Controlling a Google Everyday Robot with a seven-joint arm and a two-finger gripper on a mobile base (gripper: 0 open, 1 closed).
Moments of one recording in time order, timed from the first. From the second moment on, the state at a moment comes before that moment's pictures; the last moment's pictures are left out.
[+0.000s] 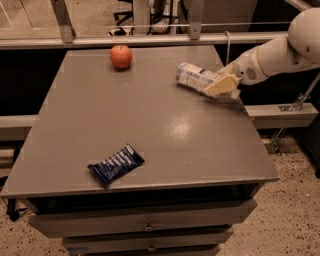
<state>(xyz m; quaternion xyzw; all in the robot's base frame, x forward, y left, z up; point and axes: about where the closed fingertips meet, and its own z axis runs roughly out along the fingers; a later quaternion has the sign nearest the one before) 0.682 -0.188 0.853 -0.46 0.79 0.18 0.37</state>
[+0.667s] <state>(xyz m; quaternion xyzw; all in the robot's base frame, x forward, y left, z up) 0.642 -0.145 0.858 -0.51 0.76 0.24 0.32</state>
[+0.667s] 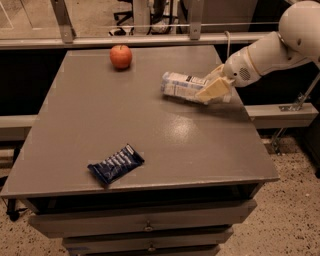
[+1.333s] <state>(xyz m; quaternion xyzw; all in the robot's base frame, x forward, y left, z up) 0.559 -0.091 0.877 -0.61 0.69 0.27 0.28</state>
